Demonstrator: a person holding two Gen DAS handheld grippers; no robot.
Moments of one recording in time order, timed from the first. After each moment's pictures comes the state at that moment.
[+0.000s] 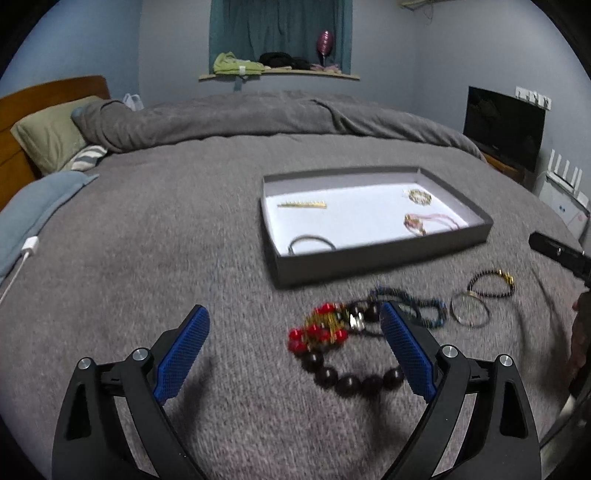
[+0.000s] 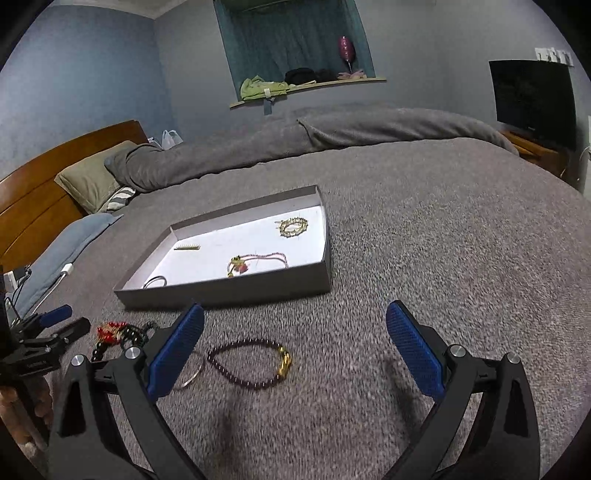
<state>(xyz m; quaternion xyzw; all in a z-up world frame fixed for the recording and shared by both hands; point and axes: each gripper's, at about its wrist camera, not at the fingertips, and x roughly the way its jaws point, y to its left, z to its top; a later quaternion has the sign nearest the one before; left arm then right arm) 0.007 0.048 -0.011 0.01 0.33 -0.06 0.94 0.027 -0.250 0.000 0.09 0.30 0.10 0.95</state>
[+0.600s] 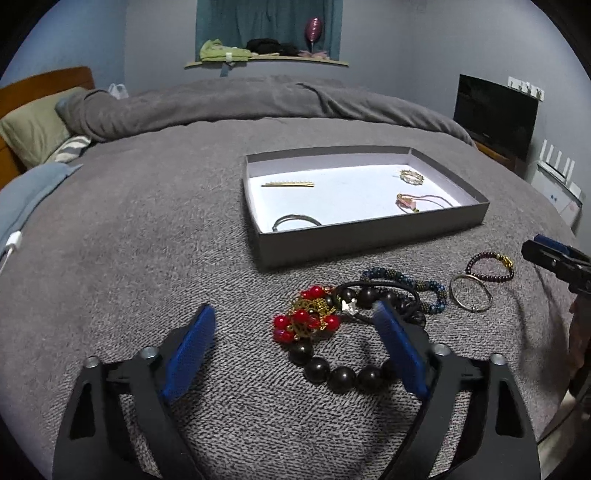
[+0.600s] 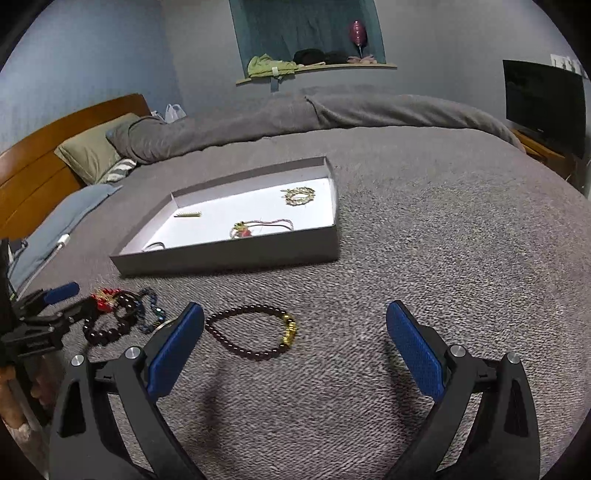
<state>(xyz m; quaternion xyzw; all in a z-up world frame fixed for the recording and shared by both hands) 0.018 0.046 -0.025 0.01 0.35 -0.08 0.93 0.032 -0.238 -0.013 0.05 0.33 0.10 0.94</state>
